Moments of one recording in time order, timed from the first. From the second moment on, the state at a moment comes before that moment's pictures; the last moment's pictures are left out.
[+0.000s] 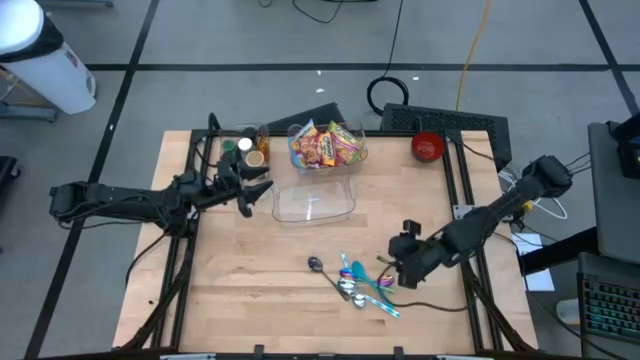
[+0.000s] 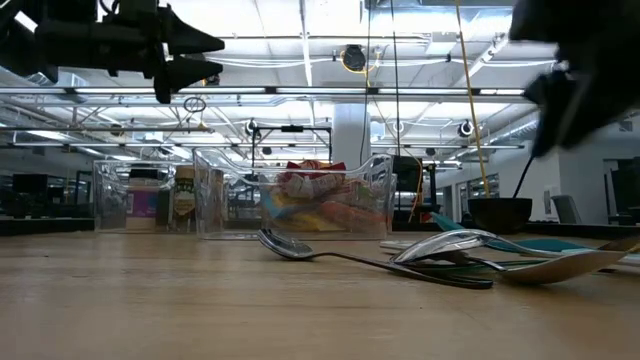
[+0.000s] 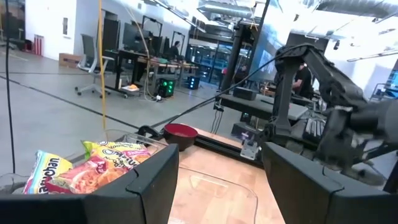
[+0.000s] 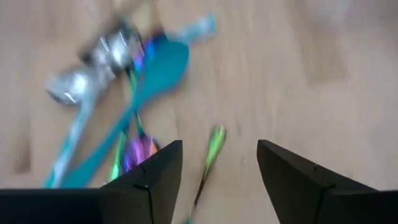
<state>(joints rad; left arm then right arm) 0.14 0.78 0.25 0.68 -0.17 -0.20 0.57 1.27 0.76 -0.58 0.34 0.68</state>
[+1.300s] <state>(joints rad) 0.14 0.78 0.25 0.68 -0.17 -0.24 0.56 1.54 0.54 -0.49 0.13 0.87</state>
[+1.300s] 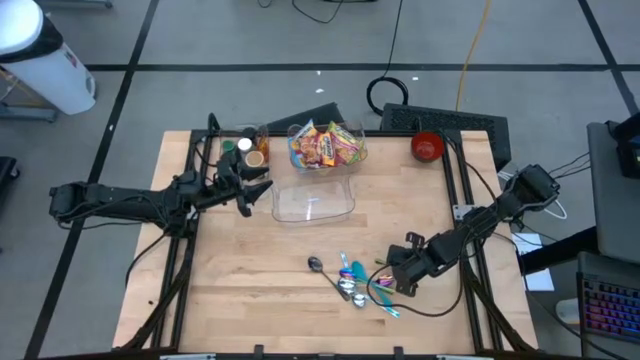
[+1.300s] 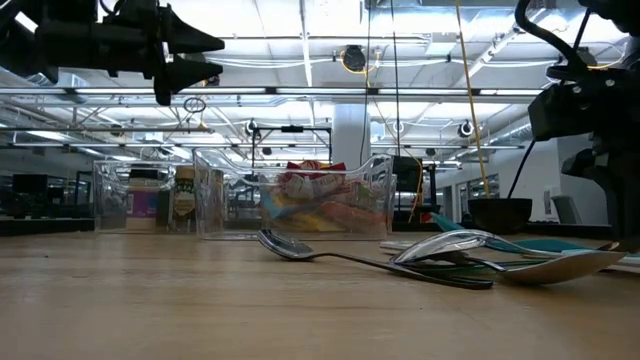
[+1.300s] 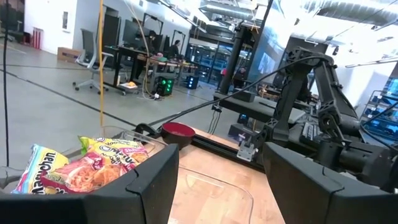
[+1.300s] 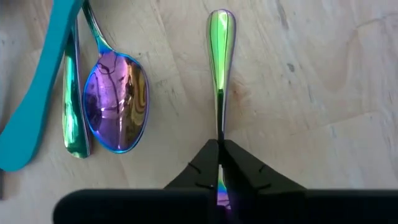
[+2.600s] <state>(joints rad) 0.14 0.81 0.25 0.72 -0.09 -0.34 0.35 1.17 0.60 0.18 0.37 0.12</state>
